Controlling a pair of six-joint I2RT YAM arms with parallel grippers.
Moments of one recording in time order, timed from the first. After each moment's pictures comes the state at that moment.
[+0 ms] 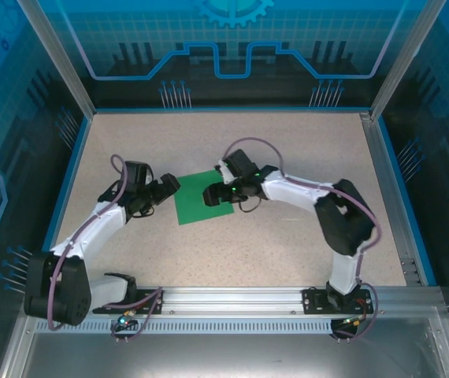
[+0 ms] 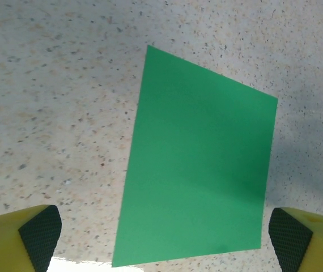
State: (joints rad) left arm -0.12 1.20 0.71 -0.40 0.15 -0.78; right arm 0.73 1.92 1.34 -0.39 -0.31 0.47
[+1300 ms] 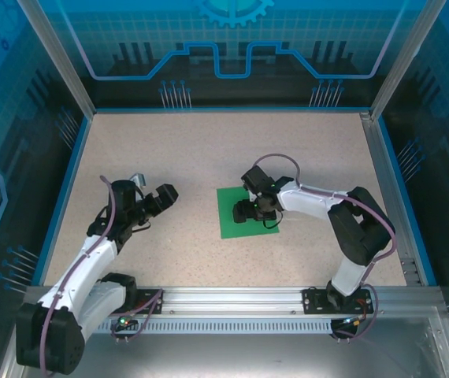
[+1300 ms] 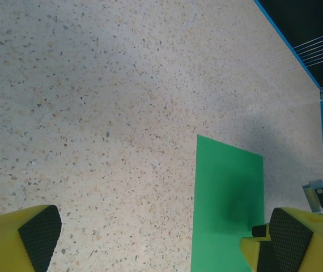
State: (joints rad) left arm -0.11 0.88 0.49 -0.27 0.28 -0.76; right arm 0.67 1.73 1.06 -0.57 -0.12 0.53
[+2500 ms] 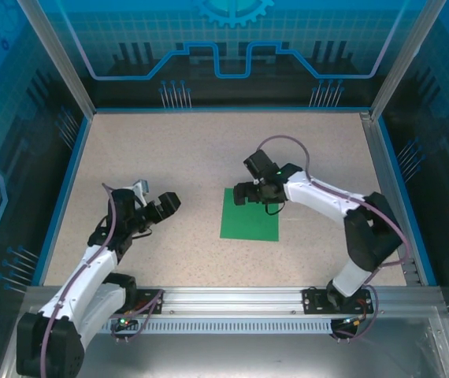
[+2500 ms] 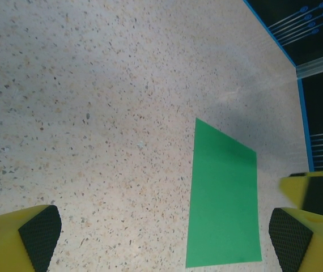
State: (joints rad) left arm -0.11 0.83 0.39 -0.19 0.37 -0.72; right arm 0.64 1.63 1.18 -0.67 0.04 0.53
